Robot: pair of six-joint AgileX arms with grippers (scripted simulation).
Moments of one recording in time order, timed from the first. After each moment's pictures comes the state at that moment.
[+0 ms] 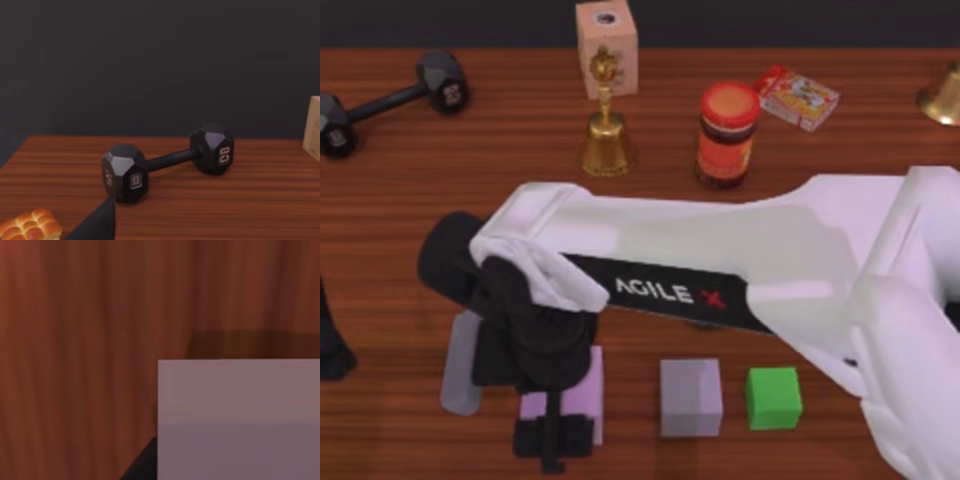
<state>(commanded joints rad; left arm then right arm) 0.02 0.00 0.00 0.00 0.00 0.00 1.03 2.41 1.92 -1.08 0.01 -0.52</state>
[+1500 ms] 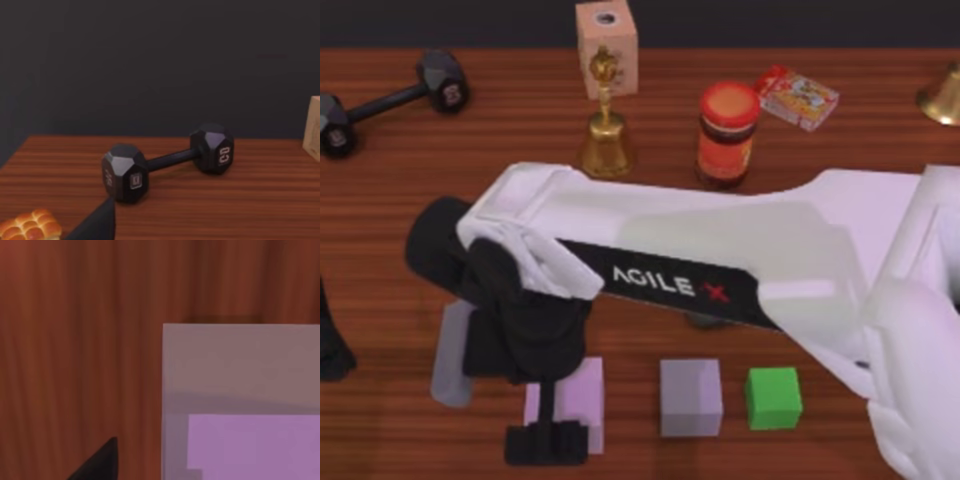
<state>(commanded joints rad) 0.02 0.00 0.00 0.00 0.00 0.00 1.04 2.39 1.99 -1.15 0.01 -0.53</state>
